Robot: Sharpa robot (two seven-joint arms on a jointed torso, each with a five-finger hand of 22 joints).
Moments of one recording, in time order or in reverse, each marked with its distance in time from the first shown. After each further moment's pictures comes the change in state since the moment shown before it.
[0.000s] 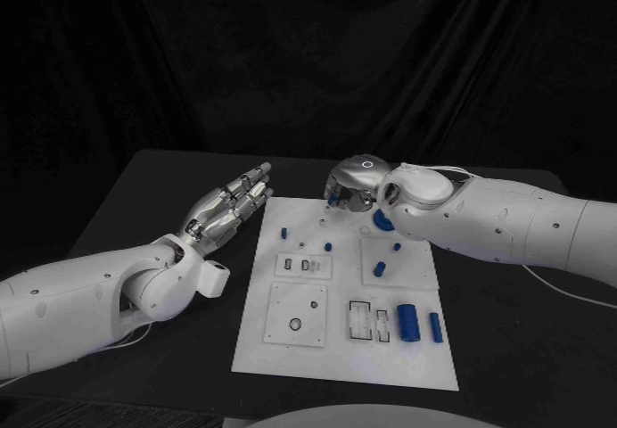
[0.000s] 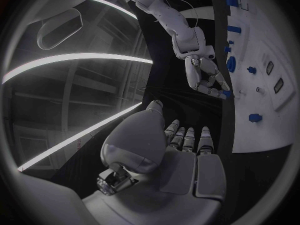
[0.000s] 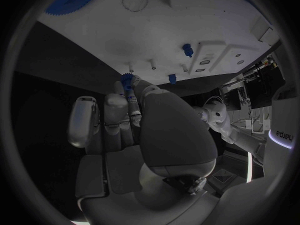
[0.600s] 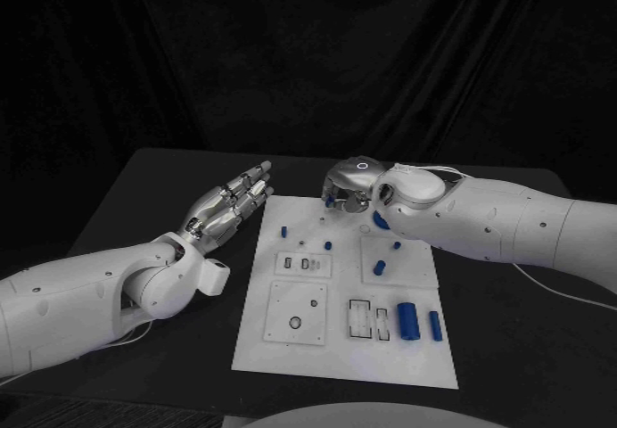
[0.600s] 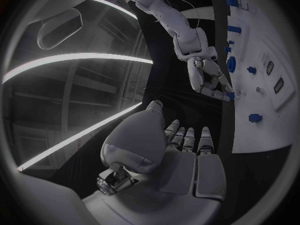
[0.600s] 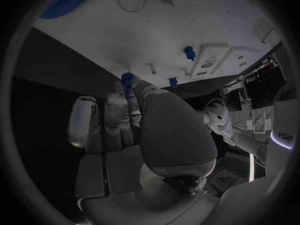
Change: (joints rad) left arm 0.000 0.007 0.000 -0.009 0.000 0.005 0.000; left_hand 0.000 0.000 0.000 0.000 0.005 0.004 0.004 0.000 0.000 0.000 0.000 0.000 0.000 0.000 0.000 0.000 0.000 0.000 -0.003 0.003 0.000 -0.001; right arm -0.012 0.034 0.000 -0.041 0.001 0.023 0.000; right_hand 0.000 0.000 -0.003 0.008 -0.004 -0.007 0.000 0.000 -0.002 -0.009 0.001 0.000 0.000 0.000 0.000 0.000 -0.003 0.000 0.000 0.000 0.000 -0.001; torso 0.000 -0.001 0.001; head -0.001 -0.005
